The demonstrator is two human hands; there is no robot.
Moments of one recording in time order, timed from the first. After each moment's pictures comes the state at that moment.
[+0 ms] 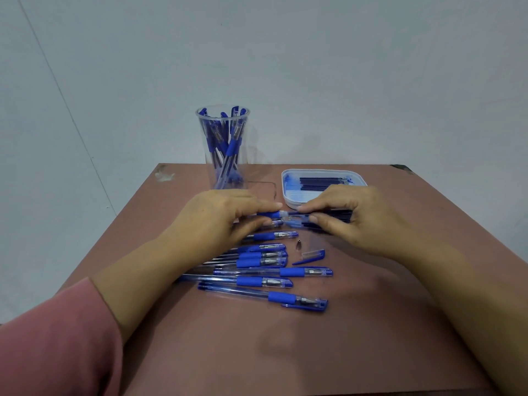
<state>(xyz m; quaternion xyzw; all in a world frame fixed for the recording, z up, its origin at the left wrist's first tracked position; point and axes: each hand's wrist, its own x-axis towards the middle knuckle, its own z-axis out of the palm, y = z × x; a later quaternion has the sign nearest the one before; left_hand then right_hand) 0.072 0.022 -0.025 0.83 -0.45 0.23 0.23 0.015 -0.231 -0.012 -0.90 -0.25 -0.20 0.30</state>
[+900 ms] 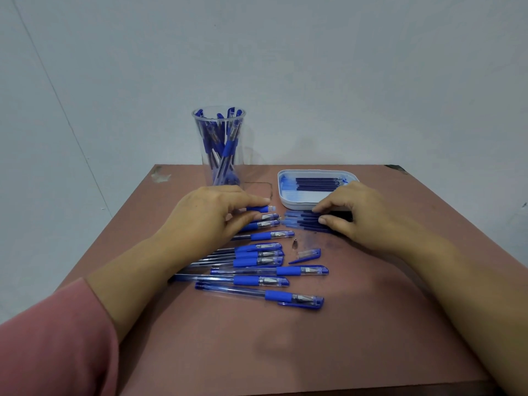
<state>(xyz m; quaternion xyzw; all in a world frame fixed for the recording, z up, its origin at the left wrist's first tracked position) 0.076 0.025 -0.026 0.85 -0.41 0.24 0.24 0.032 -0.260 -0.024 -0.95 -0.19 -0.21 0.16</state>
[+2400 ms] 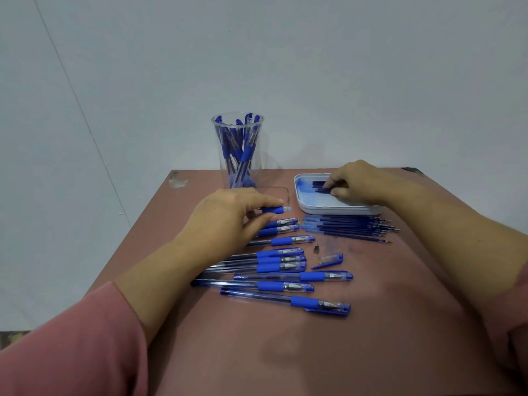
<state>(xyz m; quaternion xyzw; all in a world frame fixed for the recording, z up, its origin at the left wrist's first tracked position) 0.080 0.031 -0.024 0.85 -0.39 0.23 0.25 0.126 -0.270 -0.004 -0.99 -0.08 -0.05 0.07</state>
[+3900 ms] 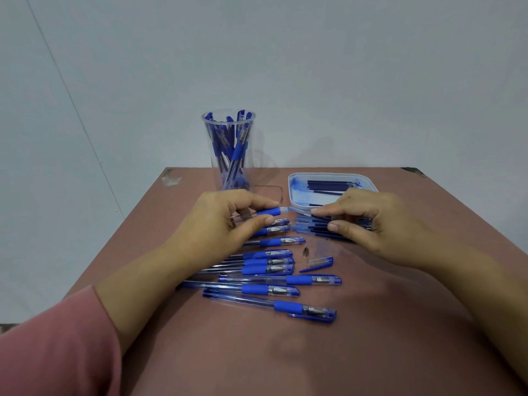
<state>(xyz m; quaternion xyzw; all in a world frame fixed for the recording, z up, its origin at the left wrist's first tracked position) 0.066 0.021 -0.021 0.83 -0.37 0.18 0.38 0.021 -0.250 -0.018 -0.89 -0.28 -0.20 0.29</state>
